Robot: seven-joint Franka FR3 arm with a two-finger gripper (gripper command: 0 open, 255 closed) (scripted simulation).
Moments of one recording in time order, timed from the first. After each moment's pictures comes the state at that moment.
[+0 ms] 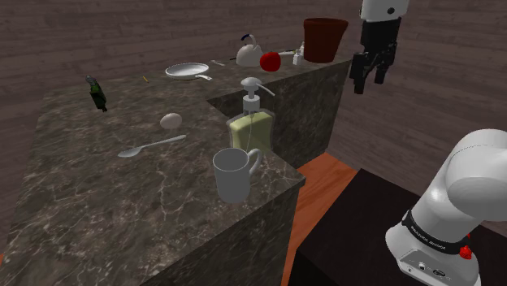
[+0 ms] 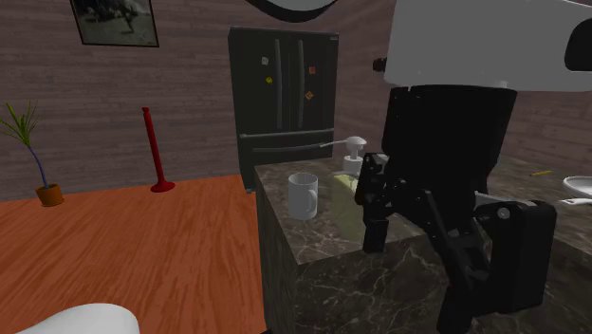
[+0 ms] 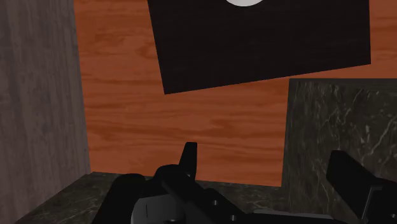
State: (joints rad) arm -0.01 -0.77 -0.05 -2.35 -0.10 1.47 0.15
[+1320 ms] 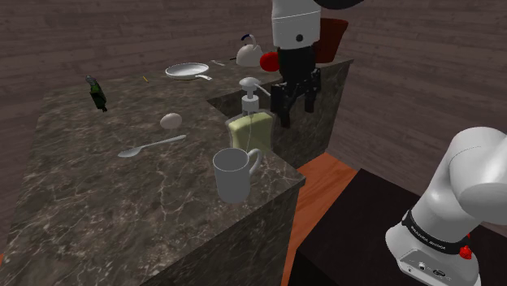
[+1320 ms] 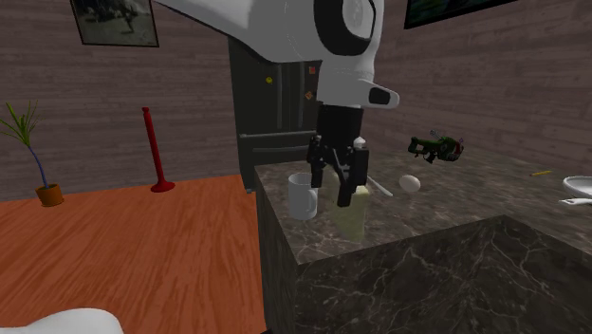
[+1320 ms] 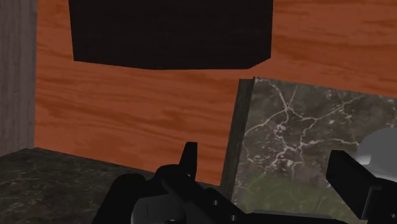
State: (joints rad) arm 0.16 -0.41 0.25 -2.16 0.10 1.61 0.41
